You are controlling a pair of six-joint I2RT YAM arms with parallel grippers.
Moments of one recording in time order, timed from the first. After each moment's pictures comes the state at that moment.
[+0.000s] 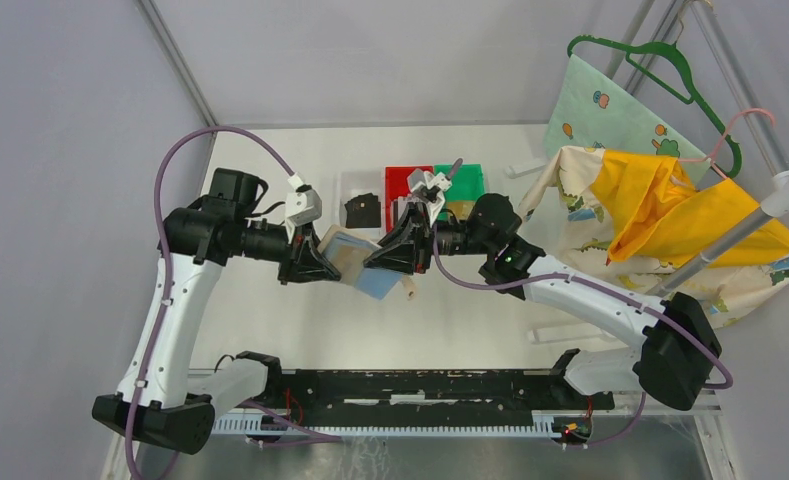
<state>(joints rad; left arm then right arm) -0.20 1.09 1.37 -1.38 1.12 0.79 0.84 1.30 0.92 0.55 -0.78 0.48</state>
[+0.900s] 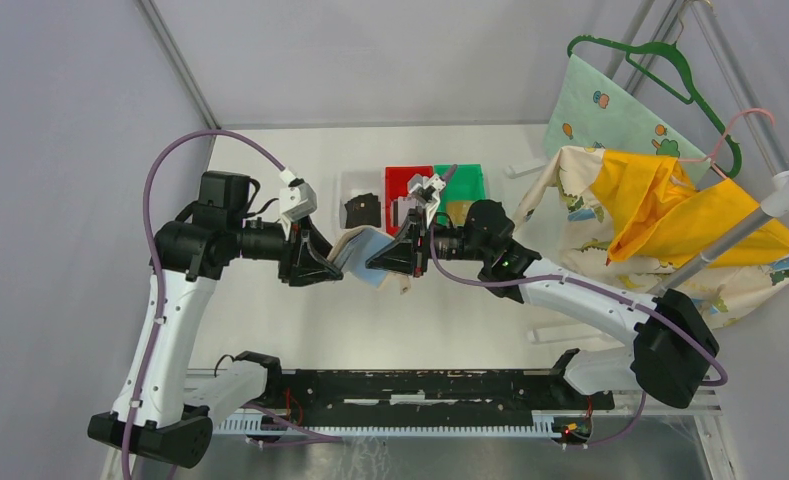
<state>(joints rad) -0.20 1.01 1.34 -1.19 1.10 0.55 0.83 1.32 0.85 0.55 -0.70 0.57</state>
